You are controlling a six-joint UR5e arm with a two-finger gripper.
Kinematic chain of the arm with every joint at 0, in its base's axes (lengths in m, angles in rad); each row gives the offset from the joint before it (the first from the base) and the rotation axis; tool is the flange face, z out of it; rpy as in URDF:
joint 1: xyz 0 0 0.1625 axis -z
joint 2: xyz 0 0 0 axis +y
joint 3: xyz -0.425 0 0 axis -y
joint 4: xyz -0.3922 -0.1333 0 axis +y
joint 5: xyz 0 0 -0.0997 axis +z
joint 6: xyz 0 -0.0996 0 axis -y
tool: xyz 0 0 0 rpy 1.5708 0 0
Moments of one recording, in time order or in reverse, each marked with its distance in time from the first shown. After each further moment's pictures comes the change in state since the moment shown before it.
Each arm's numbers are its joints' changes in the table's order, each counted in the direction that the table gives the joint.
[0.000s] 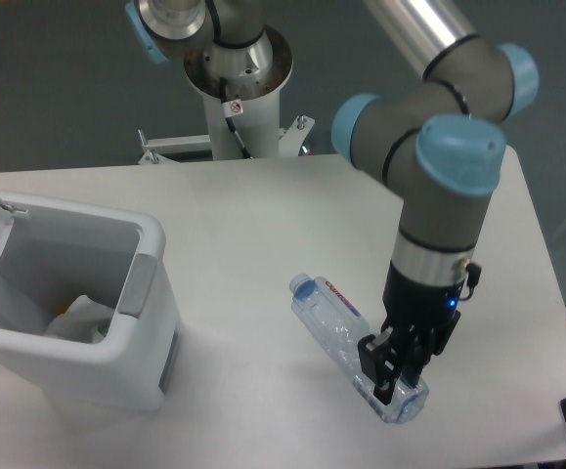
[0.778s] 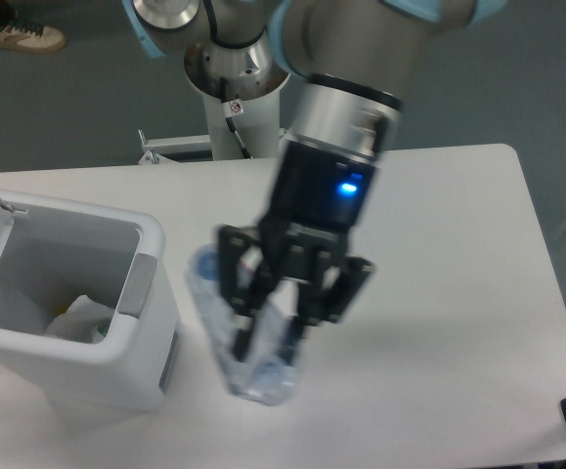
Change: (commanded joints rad) arm 0.190 -0.130 0.003 -0.143 0.206 0.067
